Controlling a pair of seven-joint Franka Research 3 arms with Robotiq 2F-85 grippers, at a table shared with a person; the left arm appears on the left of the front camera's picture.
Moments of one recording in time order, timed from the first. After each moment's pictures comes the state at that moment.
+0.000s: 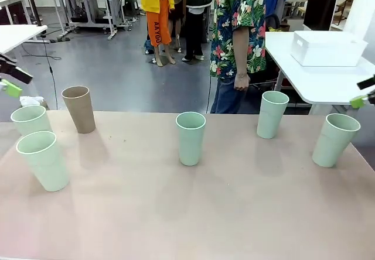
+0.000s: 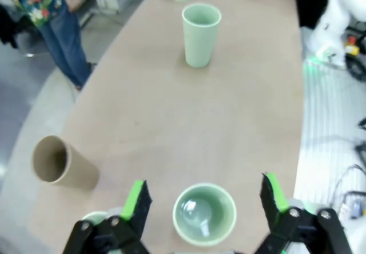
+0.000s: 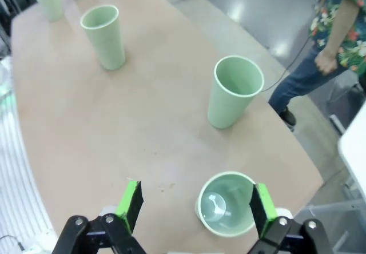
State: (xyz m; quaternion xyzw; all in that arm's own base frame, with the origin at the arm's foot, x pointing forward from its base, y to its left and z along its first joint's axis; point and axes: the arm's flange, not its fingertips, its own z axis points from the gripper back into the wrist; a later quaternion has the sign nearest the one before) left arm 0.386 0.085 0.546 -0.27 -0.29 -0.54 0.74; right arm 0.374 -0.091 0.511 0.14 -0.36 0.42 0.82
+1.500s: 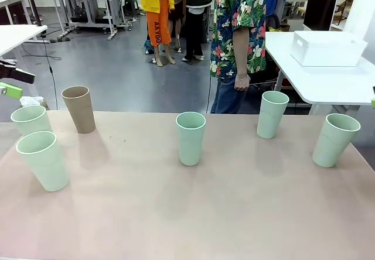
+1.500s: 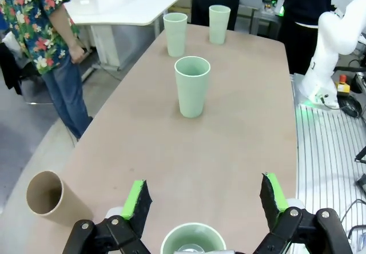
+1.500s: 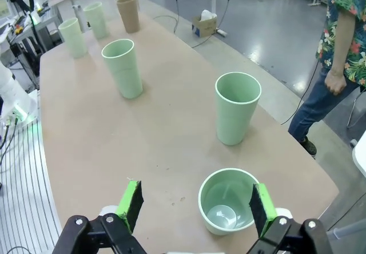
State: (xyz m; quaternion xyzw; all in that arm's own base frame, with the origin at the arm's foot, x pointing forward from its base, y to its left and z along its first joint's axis) left arm 0.364 0.085 0.521 -0.33 -0.39 -0.51 0.69; right arm 0.370 -0.152 0.487 0.24 -0.41 0.38 0.79
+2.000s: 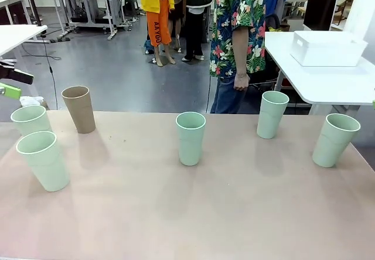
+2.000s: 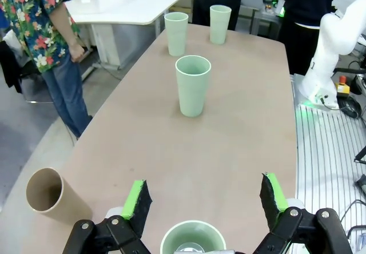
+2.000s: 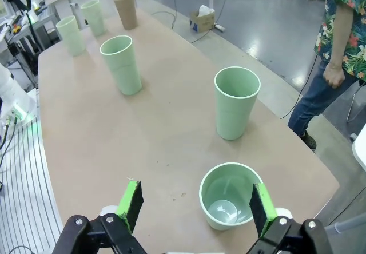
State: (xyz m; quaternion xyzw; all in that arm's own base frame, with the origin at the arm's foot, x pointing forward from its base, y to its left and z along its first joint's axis) left arm 0.363 0.088 0.520 -0.33 -0.39 -0.51 0.69; right arm 0.367 -0.153 0.488 0.24 -0.40 0.38 0.80
